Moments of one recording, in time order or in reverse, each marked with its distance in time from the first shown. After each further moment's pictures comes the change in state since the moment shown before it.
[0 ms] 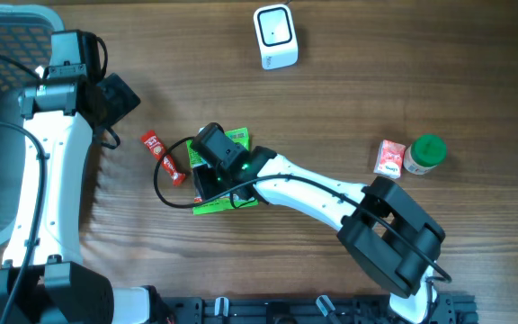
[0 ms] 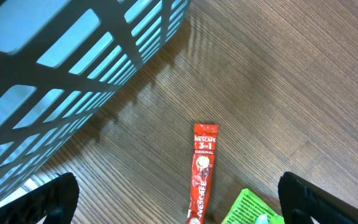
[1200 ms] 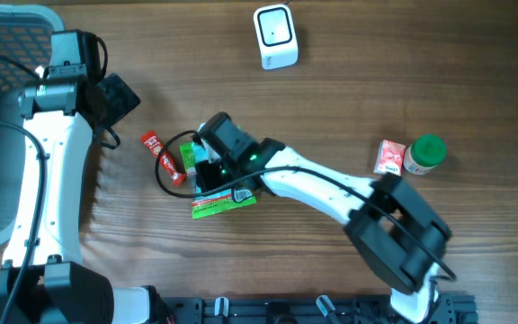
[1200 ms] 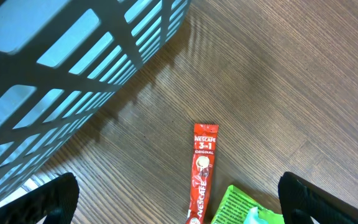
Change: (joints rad) left arm 0.000 0.000 0.000 0.000 0.000 0.000; right arm -0.053 -0.031 -0.003 0.034 -0.239 -0.021
